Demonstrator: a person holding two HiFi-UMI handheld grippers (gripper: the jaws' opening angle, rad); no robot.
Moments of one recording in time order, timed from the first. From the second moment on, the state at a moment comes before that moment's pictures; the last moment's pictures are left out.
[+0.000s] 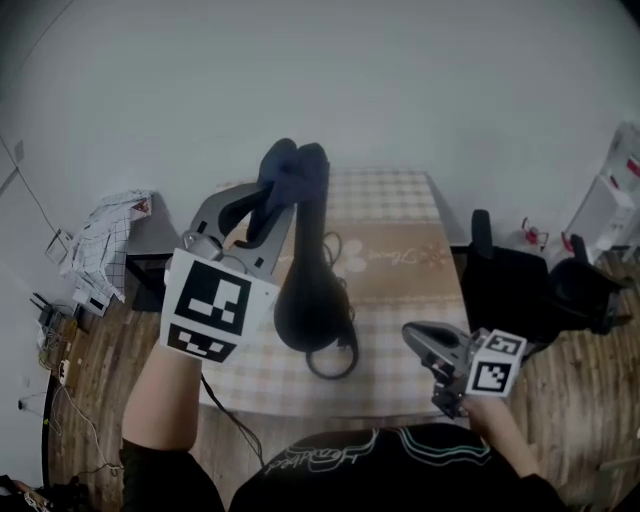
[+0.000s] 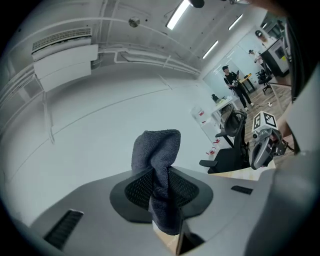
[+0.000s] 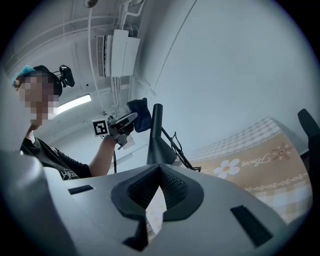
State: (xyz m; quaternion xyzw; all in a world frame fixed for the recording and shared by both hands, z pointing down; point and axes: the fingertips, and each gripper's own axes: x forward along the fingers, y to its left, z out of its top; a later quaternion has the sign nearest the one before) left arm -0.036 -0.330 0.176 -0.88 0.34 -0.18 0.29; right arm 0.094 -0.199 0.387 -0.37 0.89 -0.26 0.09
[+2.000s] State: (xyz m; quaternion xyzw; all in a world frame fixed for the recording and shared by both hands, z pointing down) left arm -0.034 -0.307 0.307 -0.86 0.29 -0.34 0.24; right arm 0.090 -0.126 0.394 -0.38 0.87 -0.29 0.10
